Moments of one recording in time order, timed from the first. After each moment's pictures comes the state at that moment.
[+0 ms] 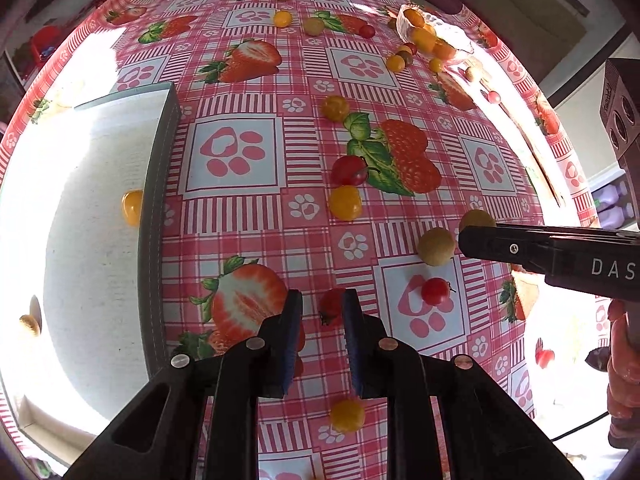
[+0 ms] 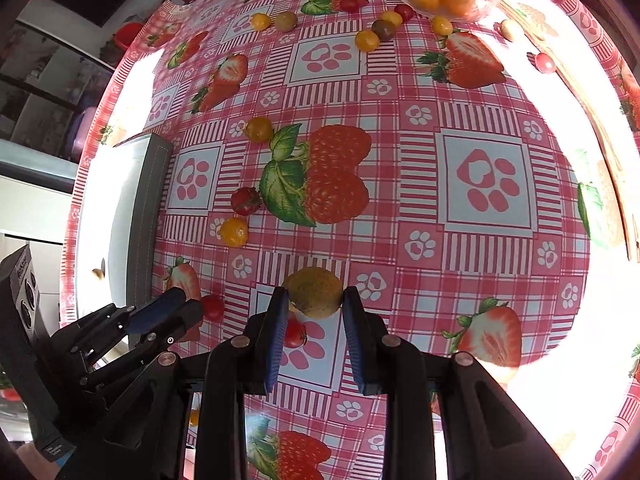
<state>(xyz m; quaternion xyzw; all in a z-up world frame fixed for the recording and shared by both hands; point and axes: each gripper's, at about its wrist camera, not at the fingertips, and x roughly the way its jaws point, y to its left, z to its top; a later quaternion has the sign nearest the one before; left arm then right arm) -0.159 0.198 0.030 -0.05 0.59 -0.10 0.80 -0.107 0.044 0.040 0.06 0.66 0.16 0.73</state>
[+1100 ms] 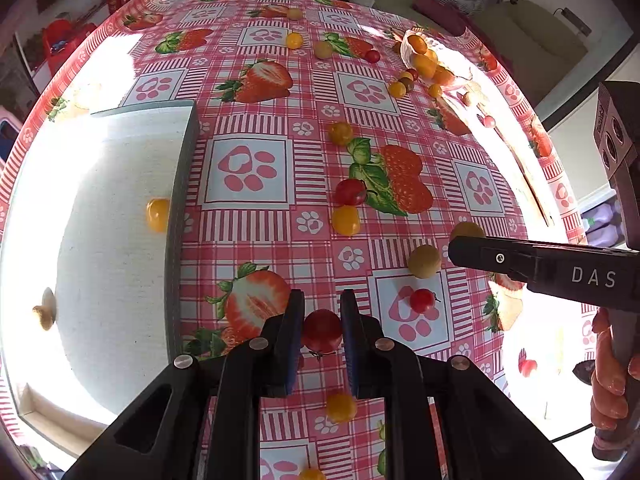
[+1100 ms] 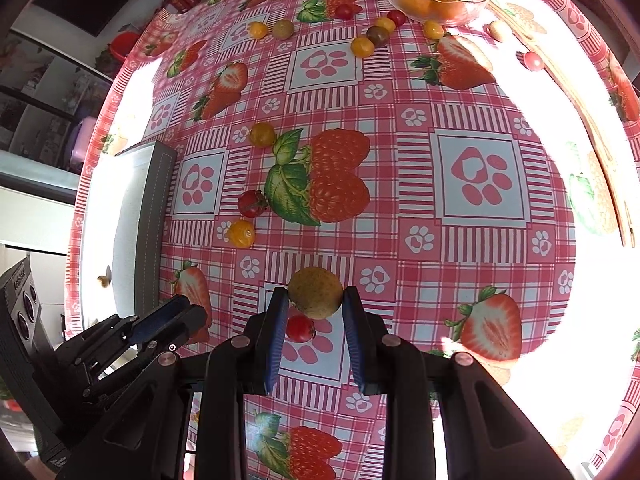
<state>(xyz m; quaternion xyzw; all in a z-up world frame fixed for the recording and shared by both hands) -0.164 0.212 0.055 -0.08 0.58 -0.09 0.81 -0.110 0.047 0.053 0.07 0.65 0.15 0.74</state>
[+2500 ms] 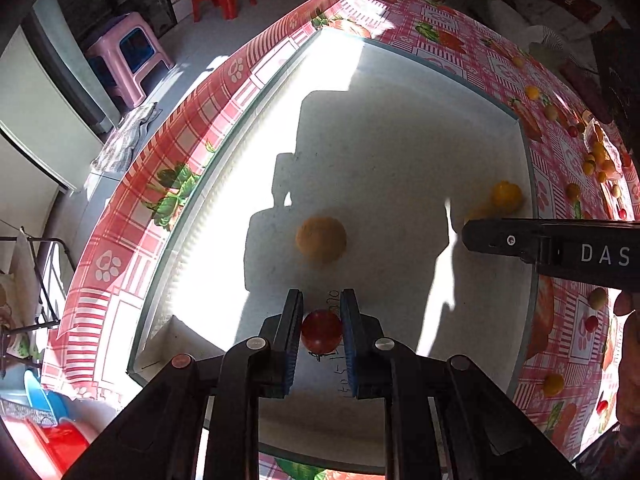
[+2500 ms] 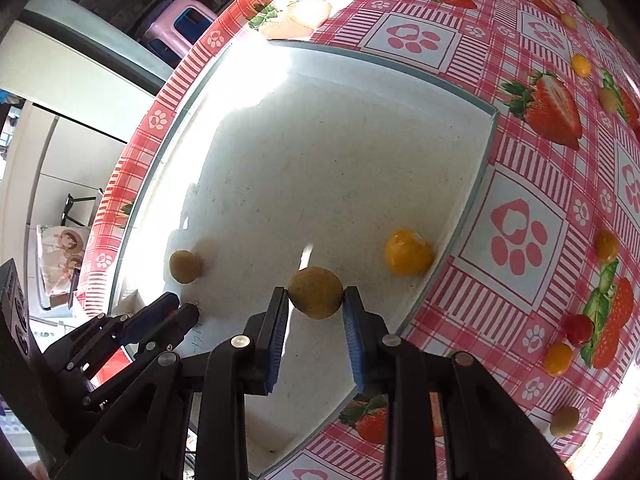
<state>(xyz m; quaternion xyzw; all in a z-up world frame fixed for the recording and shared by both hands) -0.223 0.400 0.020 -0.14 0.58 0.13 0.80 -0.111 0.299 0.013 -0.09 0.66 0.31 0.68</state>
